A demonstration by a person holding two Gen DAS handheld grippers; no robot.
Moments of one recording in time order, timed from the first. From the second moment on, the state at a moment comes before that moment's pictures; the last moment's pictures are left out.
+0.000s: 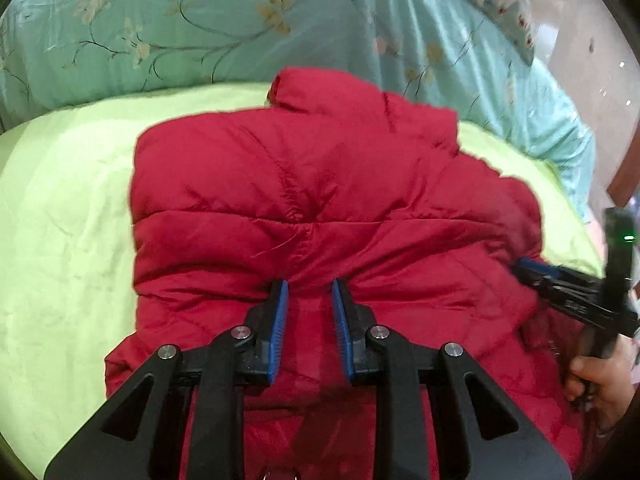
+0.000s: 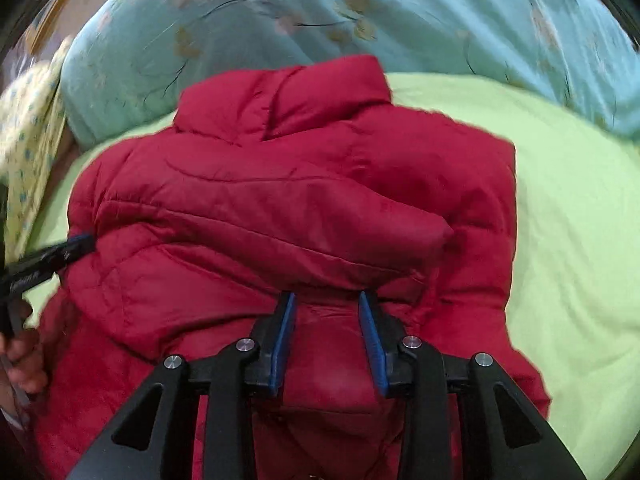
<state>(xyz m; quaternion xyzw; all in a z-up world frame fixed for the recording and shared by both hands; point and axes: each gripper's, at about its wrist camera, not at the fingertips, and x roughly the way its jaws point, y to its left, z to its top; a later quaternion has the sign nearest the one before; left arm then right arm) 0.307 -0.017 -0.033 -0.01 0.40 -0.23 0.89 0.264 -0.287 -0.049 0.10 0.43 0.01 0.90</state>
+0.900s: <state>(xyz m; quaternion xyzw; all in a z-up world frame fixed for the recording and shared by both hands) 0.316 -0.011 -0.053 -0.01 0.44 -0.20 0.88 0.249 -0.296 -0.055 0.12 0.44 0.01 0.89</state>
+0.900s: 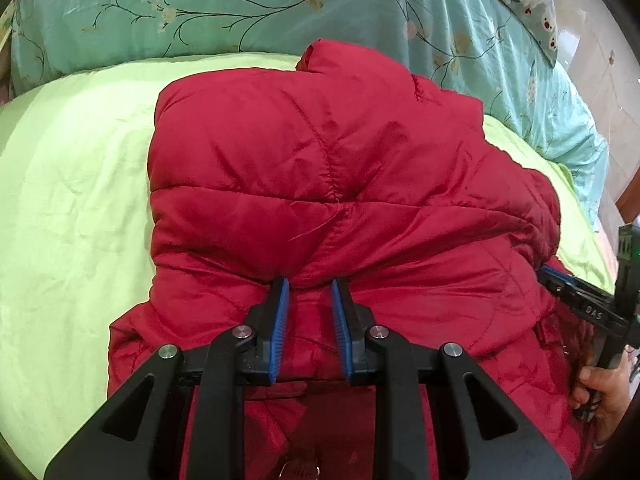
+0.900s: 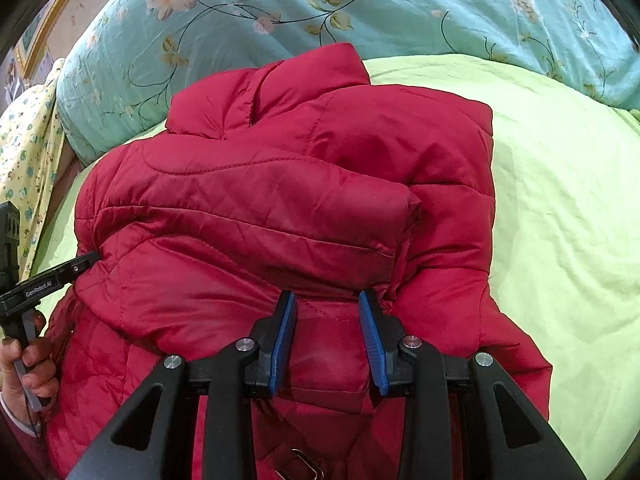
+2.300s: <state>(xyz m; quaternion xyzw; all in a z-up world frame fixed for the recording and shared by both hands) 0.207 0.072 -0.033 -0.07 0.46 -0.16 0.87 0.170 -0.287 -0.004 0.17 0.44 0.06 0.88</state>
